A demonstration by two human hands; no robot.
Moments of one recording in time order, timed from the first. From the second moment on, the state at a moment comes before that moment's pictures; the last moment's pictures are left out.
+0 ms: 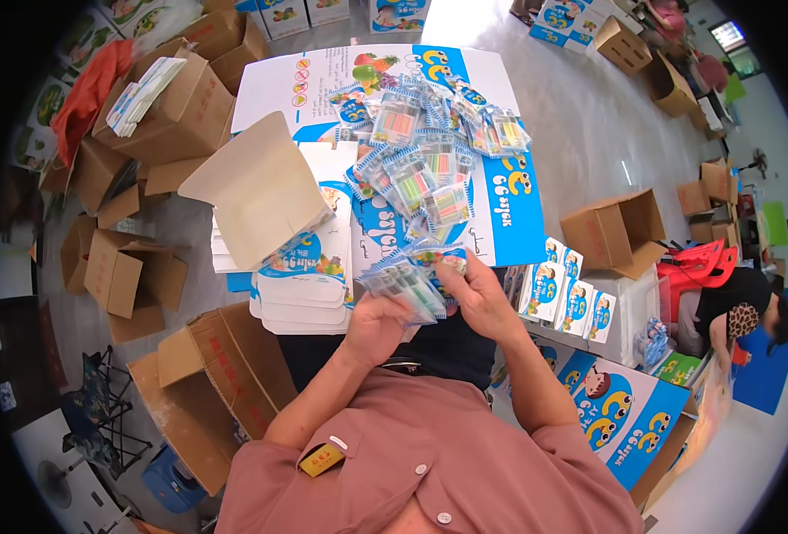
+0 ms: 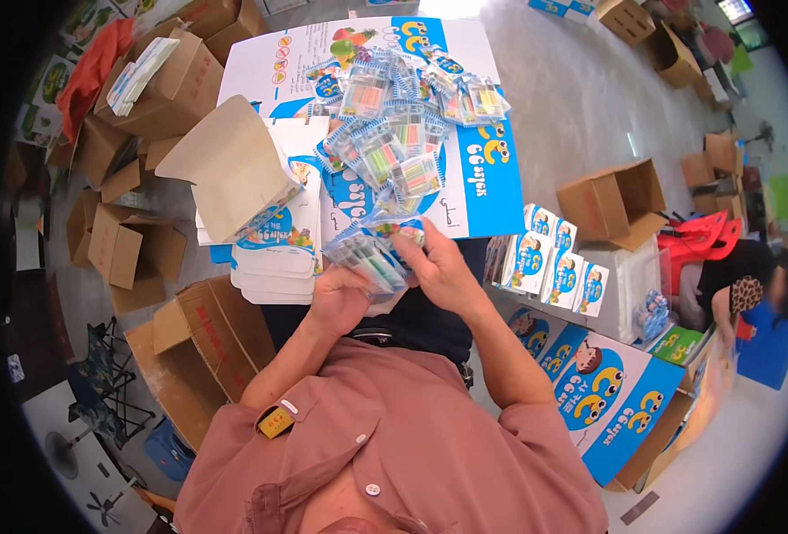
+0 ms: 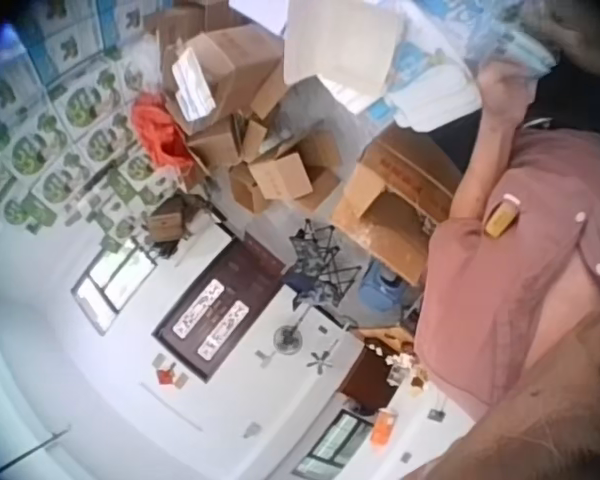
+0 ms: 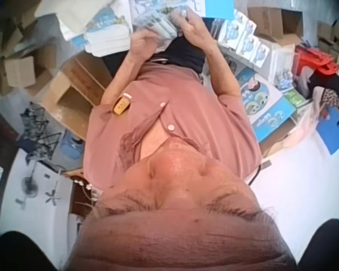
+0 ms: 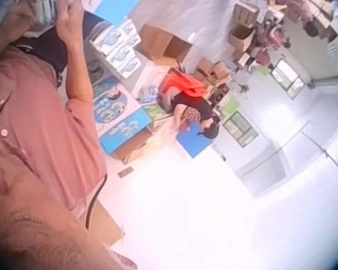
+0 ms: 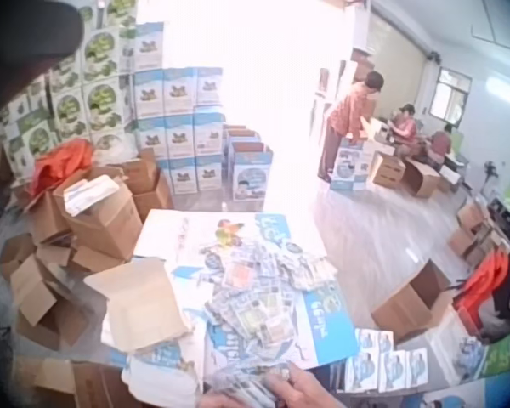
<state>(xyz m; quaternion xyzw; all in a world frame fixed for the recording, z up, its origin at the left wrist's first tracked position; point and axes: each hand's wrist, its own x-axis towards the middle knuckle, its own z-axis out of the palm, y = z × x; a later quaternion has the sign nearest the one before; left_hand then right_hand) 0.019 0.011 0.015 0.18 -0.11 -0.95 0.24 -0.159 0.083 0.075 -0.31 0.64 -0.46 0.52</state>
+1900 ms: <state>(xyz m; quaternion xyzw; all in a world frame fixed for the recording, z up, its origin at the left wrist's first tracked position) 0.025 0.026 0.017 0.28 -0.32 -0.86 0.28 -0.140 0.073 0.028 -0.62 0.62 -0.40 0.26</state>
